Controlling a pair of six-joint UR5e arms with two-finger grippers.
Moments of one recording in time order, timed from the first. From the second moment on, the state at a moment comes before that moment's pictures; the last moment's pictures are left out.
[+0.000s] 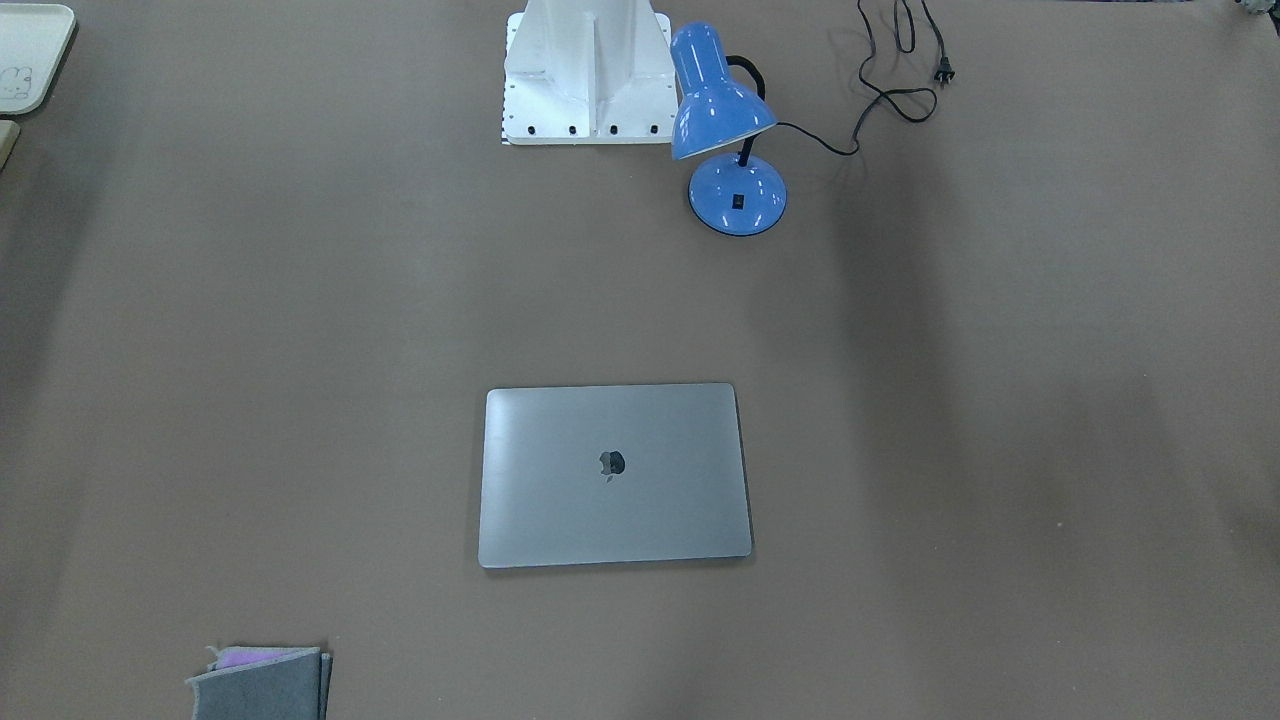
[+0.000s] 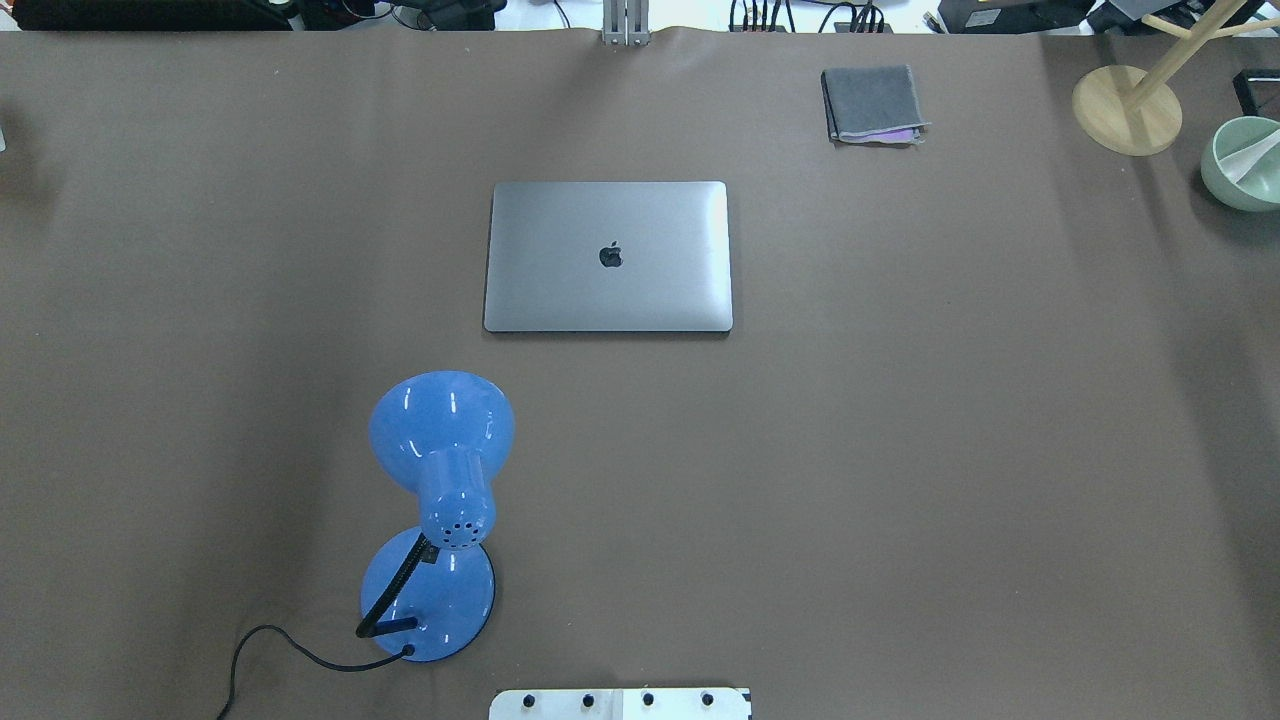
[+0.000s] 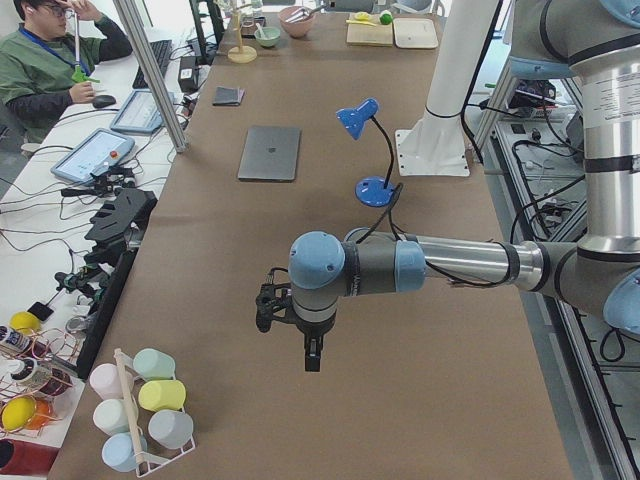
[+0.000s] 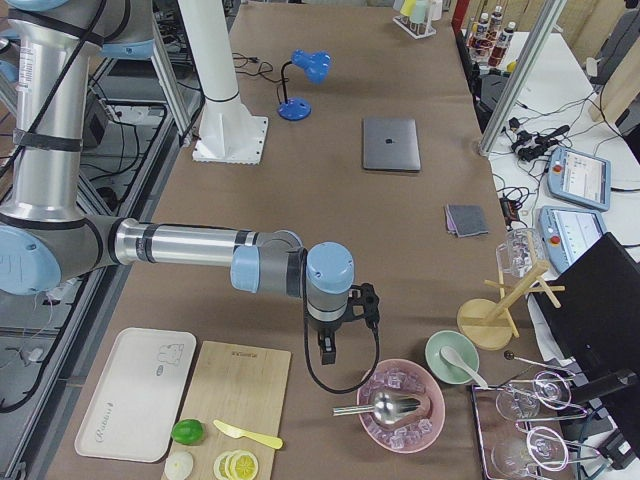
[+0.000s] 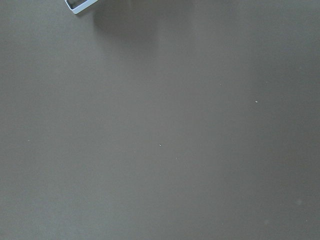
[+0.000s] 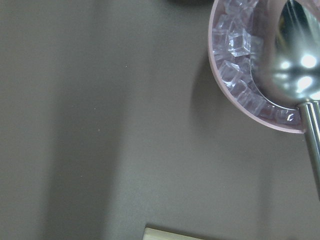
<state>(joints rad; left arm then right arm) -1.71 -1.39 -1.84 -1.42 -2.33 0.15 1.61 -1.75 1.74 -1.62 2.32 -0.24</state>
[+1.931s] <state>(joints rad) -1.71 -1.39 -1.84 -1.42 -2.32 0.15 1.60 -1.75 1.76 -1.62 2.33 -0.24</state>
